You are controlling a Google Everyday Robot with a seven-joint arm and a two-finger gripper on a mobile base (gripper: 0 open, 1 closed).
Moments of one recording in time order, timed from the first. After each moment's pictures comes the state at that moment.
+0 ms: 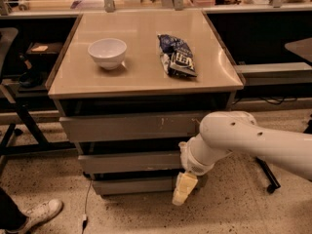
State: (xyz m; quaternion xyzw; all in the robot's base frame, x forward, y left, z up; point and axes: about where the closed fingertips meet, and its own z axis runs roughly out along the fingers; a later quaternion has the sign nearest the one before) arm 0.452 -0.079 0.613 -0.62 0.76 0.12 0.15
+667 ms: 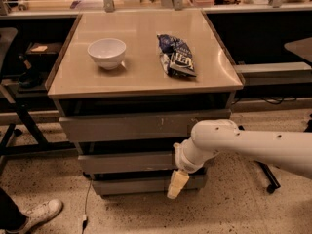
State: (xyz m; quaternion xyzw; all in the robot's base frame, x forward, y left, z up) arm 0.499 -0.066 0.540 -0.63 0.75 0.12 0.17
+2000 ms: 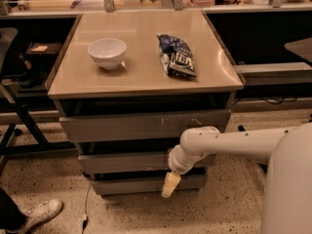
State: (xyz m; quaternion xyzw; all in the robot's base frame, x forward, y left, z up) arm 0.532 -0.054 0.456 -0.62 0.76 0.13 0.15
